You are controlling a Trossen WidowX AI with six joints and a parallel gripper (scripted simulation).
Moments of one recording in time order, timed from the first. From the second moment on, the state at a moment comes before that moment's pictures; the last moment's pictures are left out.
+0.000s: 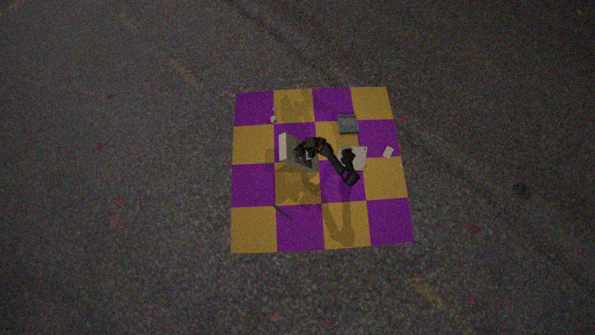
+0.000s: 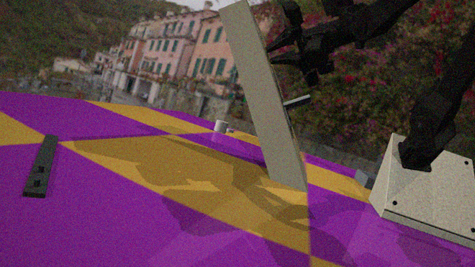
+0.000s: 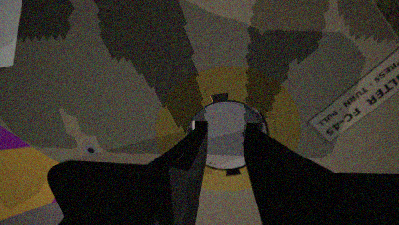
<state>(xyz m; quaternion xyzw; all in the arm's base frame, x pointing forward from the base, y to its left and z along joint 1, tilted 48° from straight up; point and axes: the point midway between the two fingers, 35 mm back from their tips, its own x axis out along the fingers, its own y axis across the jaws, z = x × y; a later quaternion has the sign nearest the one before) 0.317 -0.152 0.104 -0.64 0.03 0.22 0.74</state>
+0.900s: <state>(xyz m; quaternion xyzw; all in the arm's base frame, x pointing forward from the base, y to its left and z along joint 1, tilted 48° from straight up) 0.318 -0.152 0.104 -0.38 0.10 0.20 0.90</state>
